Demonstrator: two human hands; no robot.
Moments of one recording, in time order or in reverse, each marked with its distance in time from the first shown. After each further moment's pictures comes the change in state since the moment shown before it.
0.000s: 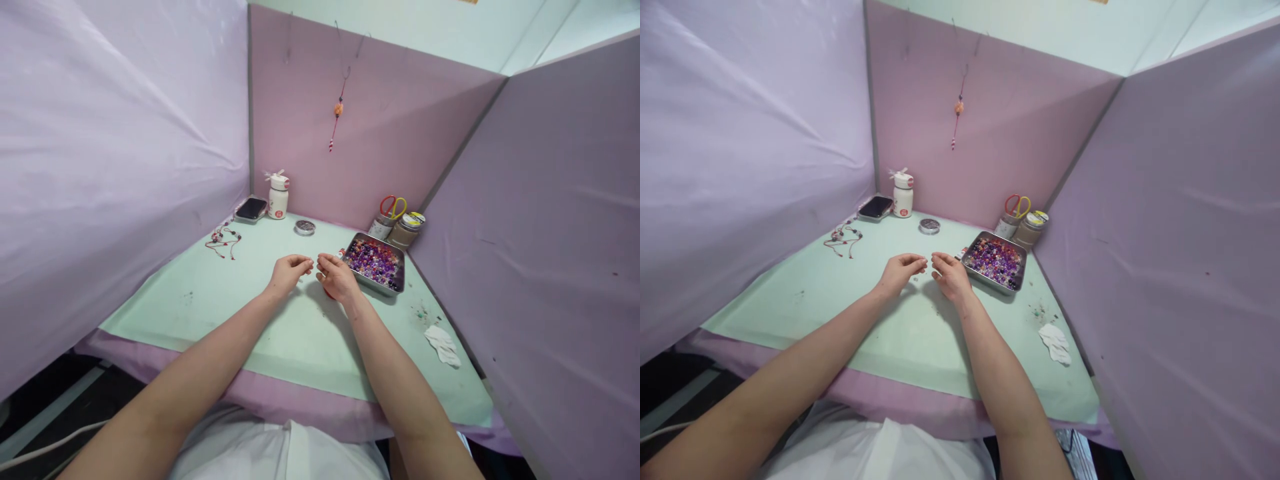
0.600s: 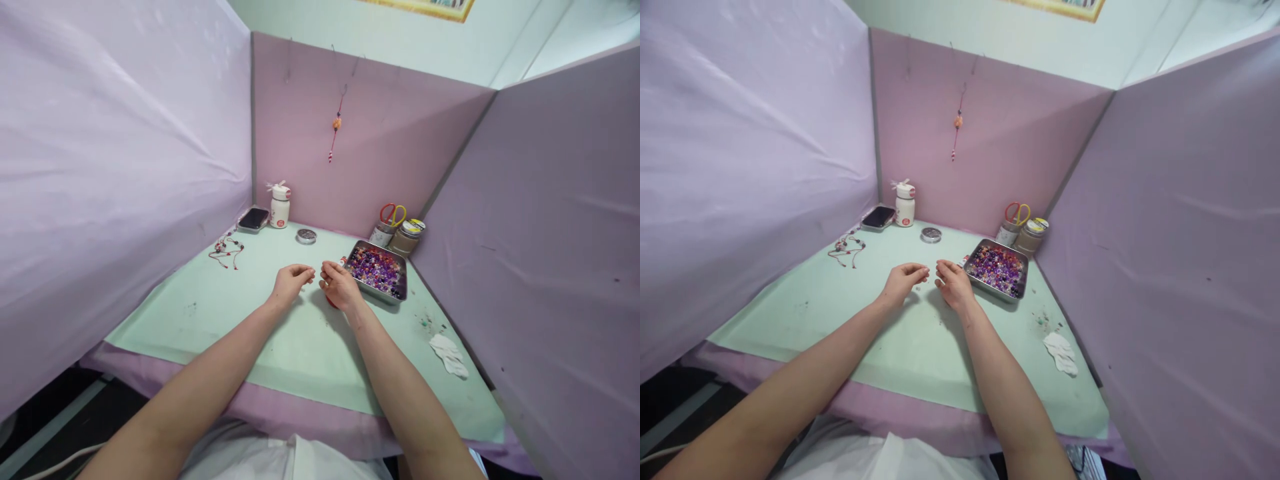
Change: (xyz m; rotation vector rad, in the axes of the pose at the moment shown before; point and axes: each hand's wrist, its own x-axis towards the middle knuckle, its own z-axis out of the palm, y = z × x) left_hand 0.002 -0.003 -0.002 0.016 0.004 -0.021; right_hand 0.000 0.000 0.000 0.062 0.018 -0.022
